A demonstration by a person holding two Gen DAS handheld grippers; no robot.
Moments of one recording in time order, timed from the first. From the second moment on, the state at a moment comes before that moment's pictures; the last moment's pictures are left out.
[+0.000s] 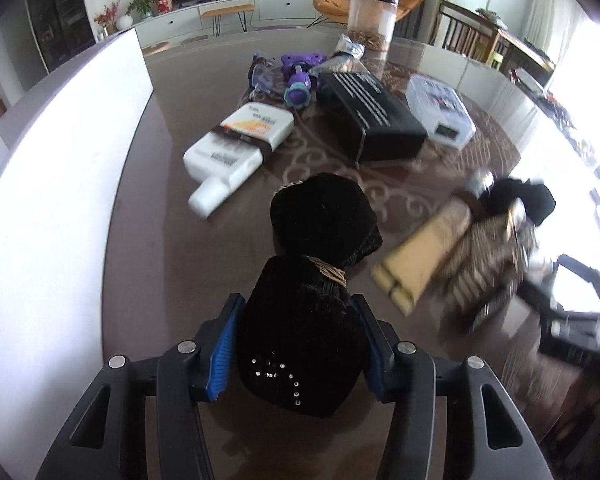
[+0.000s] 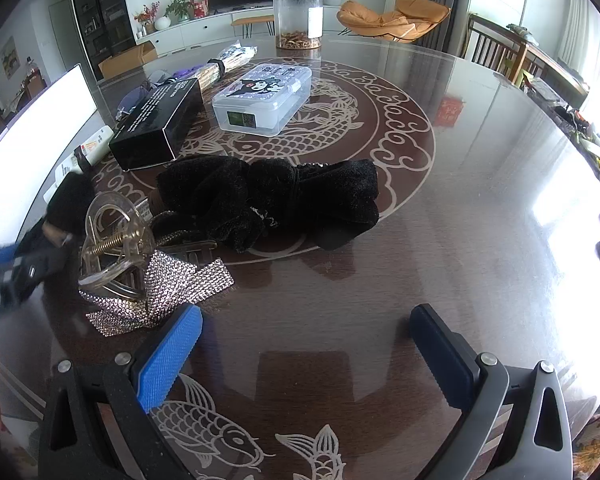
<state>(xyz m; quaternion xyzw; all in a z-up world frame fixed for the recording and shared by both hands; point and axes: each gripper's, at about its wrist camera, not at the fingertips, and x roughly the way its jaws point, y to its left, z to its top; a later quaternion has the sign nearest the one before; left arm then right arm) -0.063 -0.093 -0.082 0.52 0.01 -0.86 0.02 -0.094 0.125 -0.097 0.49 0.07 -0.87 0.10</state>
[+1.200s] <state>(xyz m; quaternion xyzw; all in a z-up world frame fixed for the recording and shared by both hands) -0.034 -0.102 -0.095 0.51 0.02 -0.86 0.03 -0.089 0.158 -0.091 0.48 -0.04 -0.87 0.10</state>
